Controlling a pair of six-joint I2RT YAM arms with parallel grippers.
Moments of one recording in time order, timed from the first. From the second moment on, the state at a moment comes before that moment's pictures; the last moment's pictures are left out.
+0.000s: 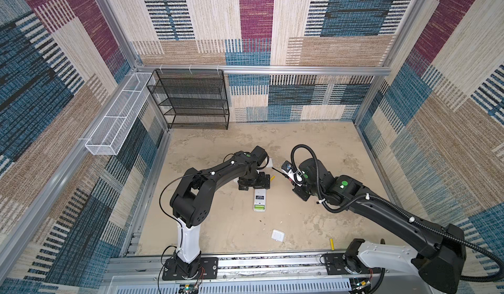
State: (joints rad) left arm -0.65 1.96 1.43 -0.86 0.13 -0.58; right arm 0.77 1.17 0.99 -0.68 0.19 -0.25
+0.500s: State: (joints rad) left arm -0.67 2.04 1.47 -0.91 0.08 -0.55; right arm 0.77 1.13 0.99 -0.69 0.18 -0.25
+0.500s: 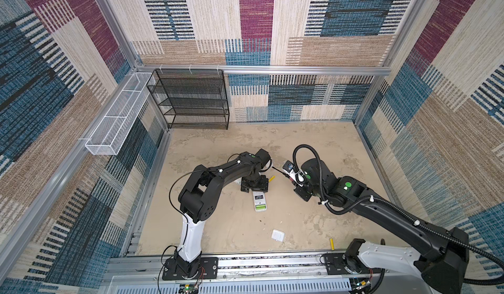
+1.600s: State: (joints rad) left arm -0.62 2.08 1.54 -1.02 0.09 -0.25; right arm 0.96 1.19 0.99 -0.83 0.08 -0.32
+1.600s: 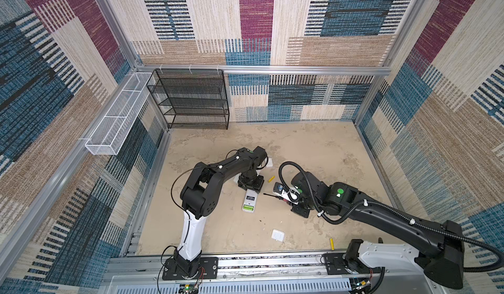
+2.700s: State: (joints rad) left arm -0.62 2.04 1.47 -0.97 0.20 -0.36; right arm 1.15 1.57 1.29 -1.03 0.22 -0.27
